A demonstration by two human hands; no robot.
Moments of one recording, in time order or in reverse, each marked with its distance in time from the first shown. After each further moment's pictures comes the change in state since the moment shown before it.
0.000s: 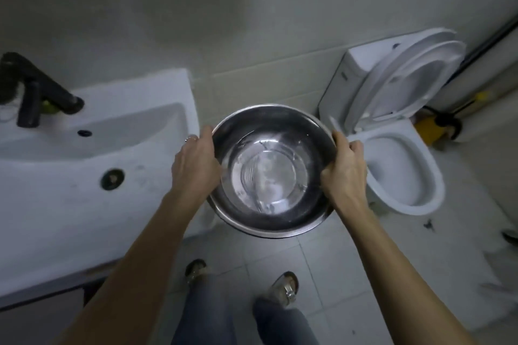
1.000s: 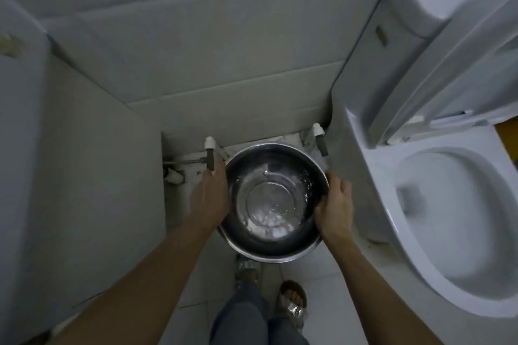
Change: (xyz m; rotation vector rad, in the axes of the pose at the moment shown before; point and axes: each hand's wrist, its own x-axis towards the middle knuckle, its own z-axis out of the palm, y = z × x) left_hand 0.176 0.072 0.369 0.069 -0.228 -0.121; right_hand 0.238 0.274 0.222 0.040 -0.240 0.063
